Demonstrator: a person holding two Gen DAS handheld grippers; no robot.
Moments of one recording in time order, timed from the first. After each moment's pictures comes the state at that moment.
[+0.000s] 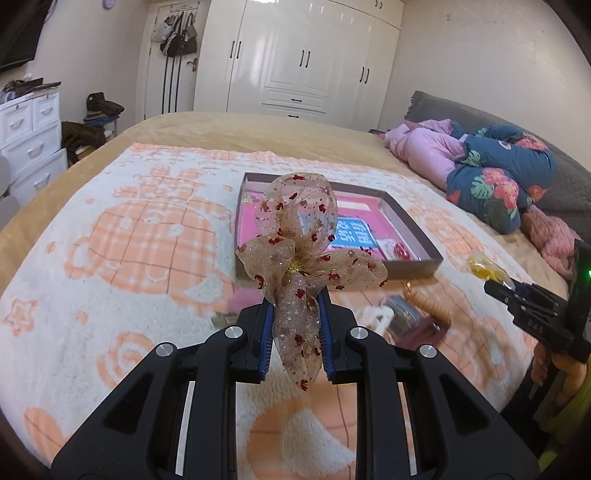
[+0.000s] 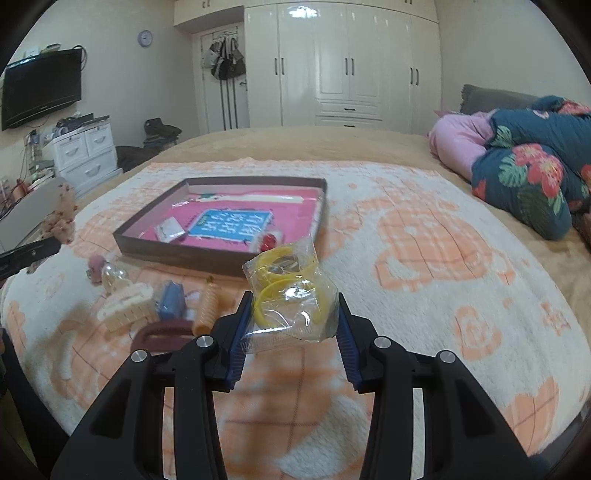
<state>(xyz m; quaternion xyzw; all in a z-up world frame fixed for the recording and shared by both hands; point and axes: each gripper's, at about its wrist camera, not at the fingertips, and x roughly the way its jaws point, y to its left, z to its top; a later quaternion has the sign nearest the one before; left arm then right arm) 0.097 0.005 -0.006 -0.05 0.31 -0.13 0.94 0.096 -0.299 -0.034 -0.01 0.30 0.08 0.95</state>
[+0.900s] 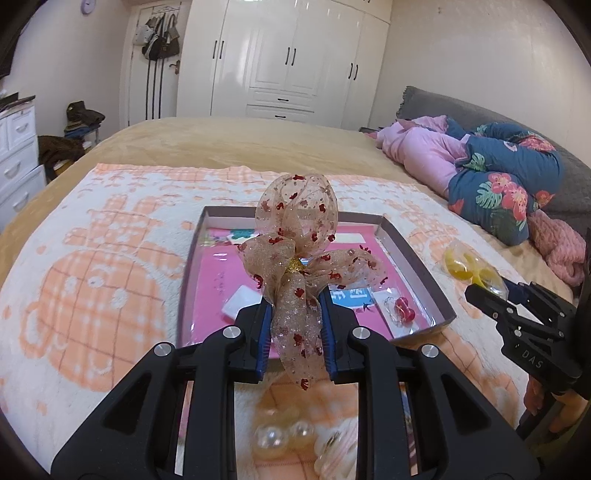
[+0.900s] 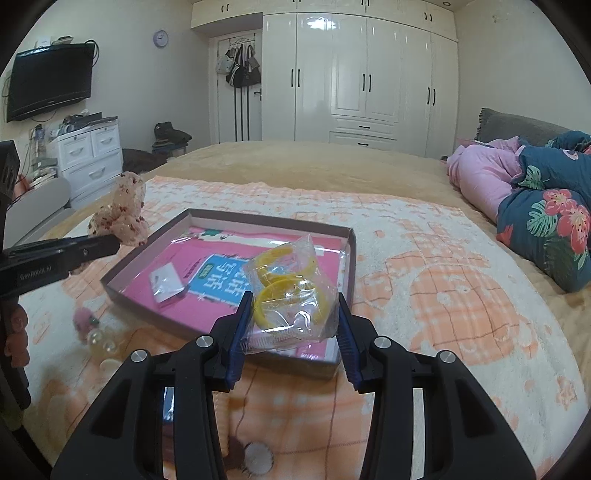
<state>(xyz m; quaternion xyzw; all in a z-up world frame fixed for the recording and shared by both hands) 0.200 -0.049 0.003 -0.03 0.31 -0.15 0.94 0.183 -0.273 -0.012 -0.03 0.27 0.08 0.96</state>
